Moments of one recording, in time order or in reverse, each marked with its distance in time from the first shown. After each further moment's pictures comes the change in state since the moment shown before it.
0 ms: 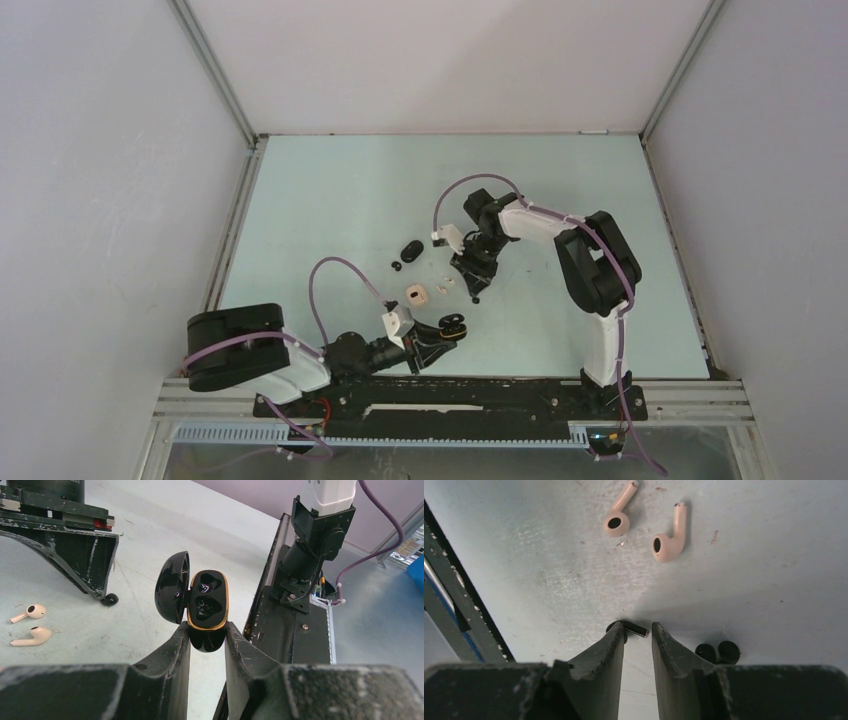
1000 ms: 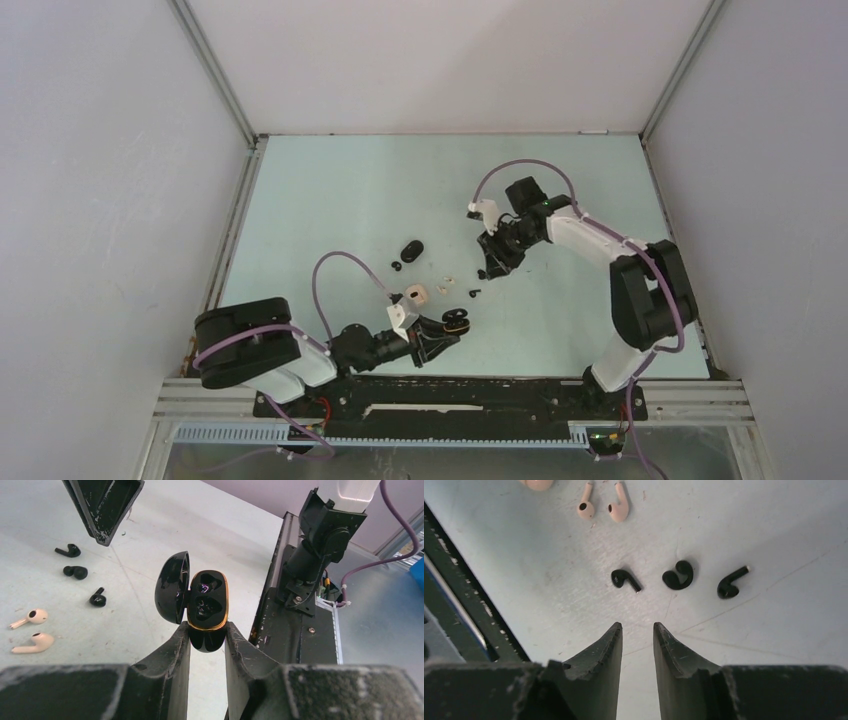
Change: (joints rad) left arm 0.076 0.056 0.048 -0.003 0.095 -0.017; right arm -0.167 -0.343 -0.228 0.161 -0.022 0.253
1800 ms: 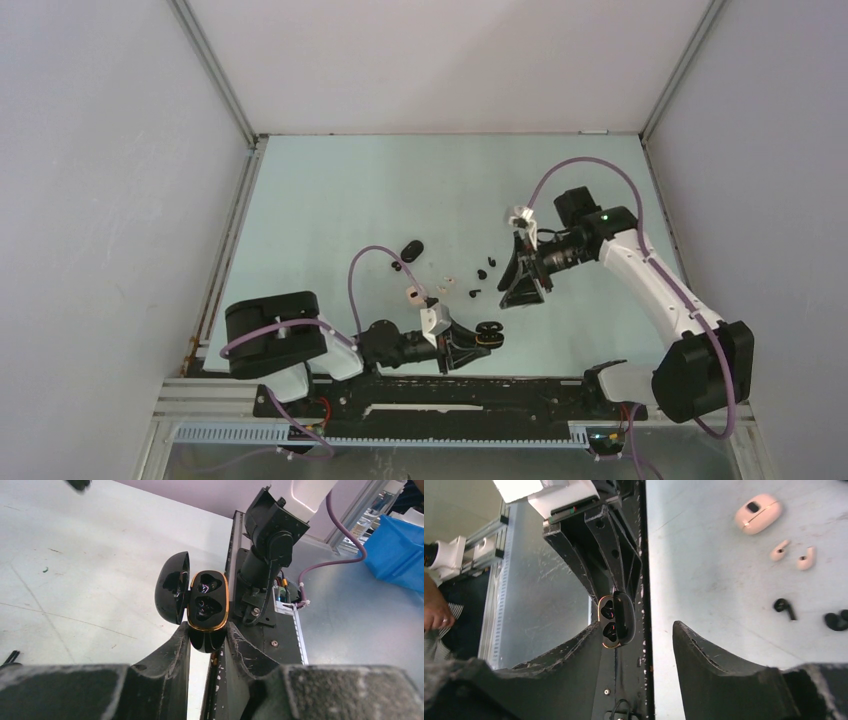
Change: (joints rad) left arm -0.079 0.144 0.189 -0.008 0.122 0.016; right arm -0.072 -0.372 -0.086 -0.403 -0.595 -0.340
